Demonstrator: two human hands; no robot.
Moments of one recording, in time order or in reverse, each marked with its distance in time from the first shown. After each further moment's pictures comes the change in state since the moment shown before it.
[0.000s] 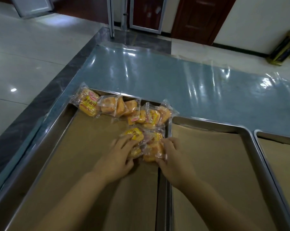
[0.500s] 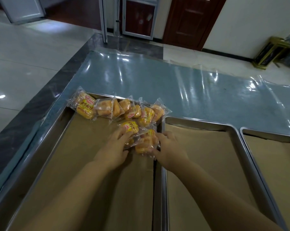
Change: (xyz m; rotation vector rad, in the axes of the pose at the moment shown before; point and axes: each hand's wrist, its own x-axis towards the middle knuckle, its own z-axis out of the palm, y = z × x) left_hand 0.017 -0.003 -0.008 -0.050 0.008 -0.089; right_hand 0.018 -0.013 -0.015 -0.217 -0.059 0.103
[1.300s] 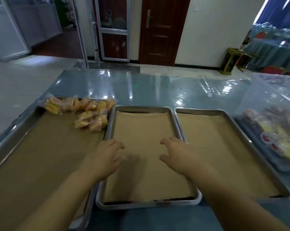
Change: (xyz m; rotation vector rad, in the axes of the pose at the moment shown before) left_hand -0.163 0.230 0.046 0.175 0.084 0.244; right_hand -0.258 0.154 -0.101 -0.163 0.064 0.002
